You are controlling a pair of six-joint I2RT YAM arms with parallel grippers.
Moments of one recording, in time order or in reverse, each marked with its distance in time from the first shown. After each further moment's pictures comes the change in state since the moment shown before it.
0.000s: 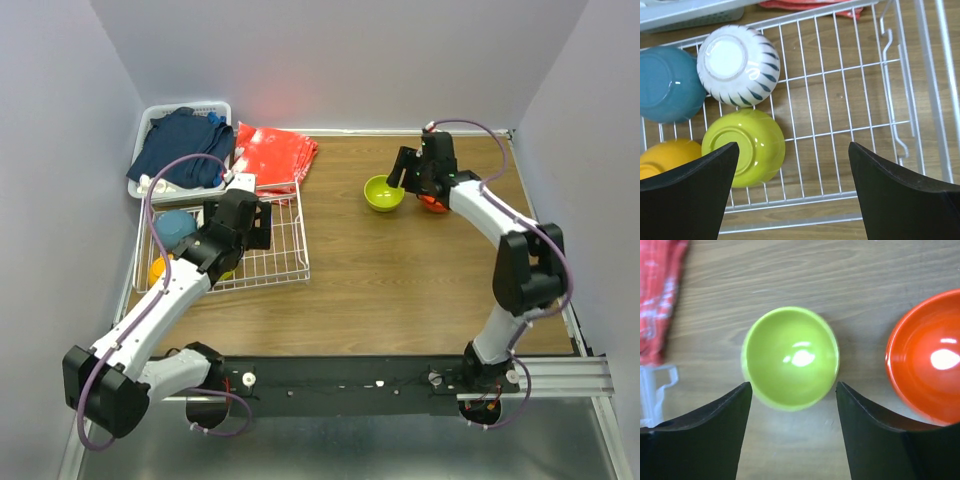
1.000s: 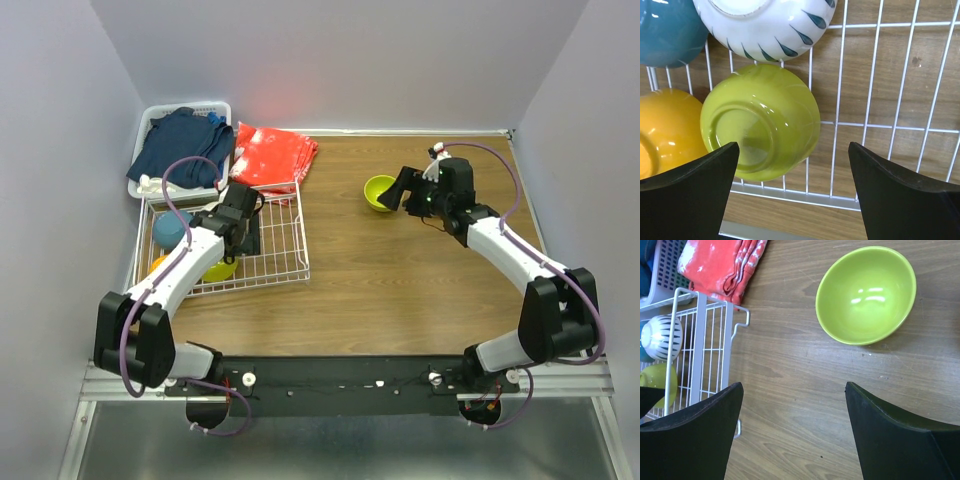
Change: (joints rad) left arm 0.155 0.270 0.023 -0.156 0.019 -0.098; right arm 0.001 -0.356 -0.370 0.189 -0.297 0.068
